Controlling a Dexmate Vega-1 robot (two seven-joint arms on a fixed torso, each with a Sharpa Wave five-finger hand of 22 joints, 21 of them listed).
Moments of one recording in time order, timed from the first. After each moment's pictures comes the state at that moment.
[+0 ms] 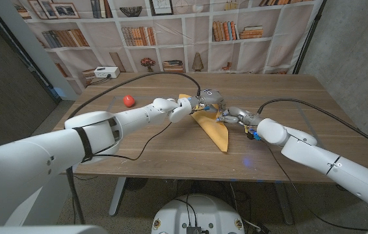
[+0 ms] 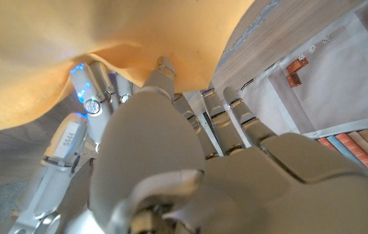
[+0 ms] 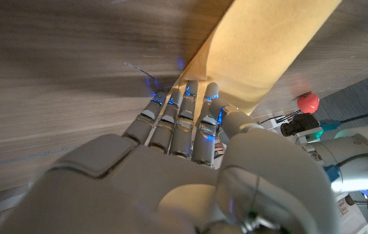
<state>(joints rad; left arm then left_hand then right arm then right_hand) 0.10 0.27 1.32 -0.84 0.79 -0.29 0.36 1.26 0.11 0.19 -0.13 0.18 0.81 -0.20 0.29 0.19 0.92 -0.20 0.29 0.44 0.64 -0.06 0.29 0.37 0.22 0.03 0.55 0.20 -0.84 -0.87 -0.66 -1.86 -0.12 -0.26 0.06 0.59 0.16 0.63 -0.04 0.34 0.83 0.06 0.20 0.19 0.75 0.11 0.23 0.20 0.41 0.01 0.24 0.28 0.36 0.09 0.25 0.19</state>
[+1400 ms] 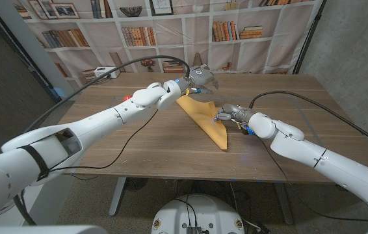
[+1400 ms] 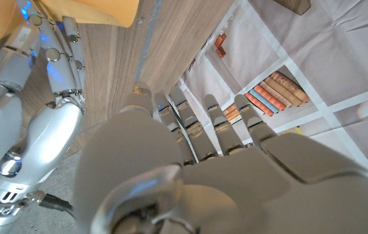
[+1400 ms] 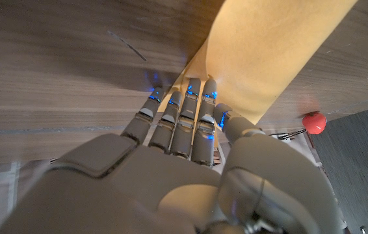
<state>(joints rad) 0.29 0.62 1.01 -1.59 0.92 0.00 0.07 0.94 0.11 0.18 -0.10 0.19 0.79 -0.21 0.28 0.20 0.75 -0.20 0.27 0.35 0.44 -0.04 0.22 0.21 0.09 0.10 0.50 0.20 -0.73 -0.82 -0.78 -1.84 -0.26 -0.37 0.15 0.53 0.16 0.66 -0.02 0.31 0.86 0.08 0.20 0.19 0.77 0.12 0.22 0.20 0.42 0.01 0.22 0.26 0.36 0.09 0.24 0.18</state>
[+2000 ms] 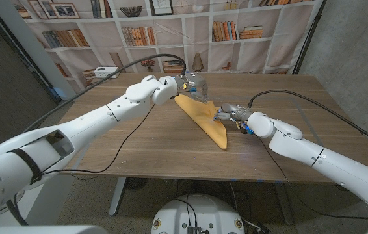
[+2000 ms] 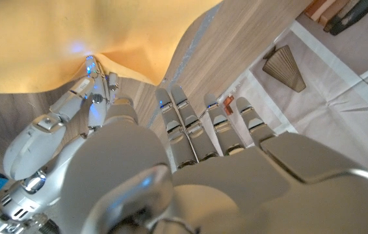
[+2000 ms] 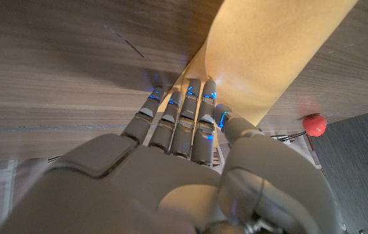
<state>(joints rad) 0.29 0.63 0.97 -1.68 0.85 0.10 -0.40 0.71 0.09 0.14 -0.02 0.21 0.75 -0.09 0.23 0.20 0.71 -0.13 0.21 0.33 0.43 -0.05 0.21 0.22 0.05 0.14 0.46 0.20 -0.72 -0.82 -0.79 -1.84 -0.27 -0.38 0.16 0.52 0.17 0.66 -0.03 0.30 0.84 0.08 0.19 0.19 0.75 0.12 0.22 0.20 0.42 0.01 0.22 0.26 0.36 0.09 0.24 0.18</state>
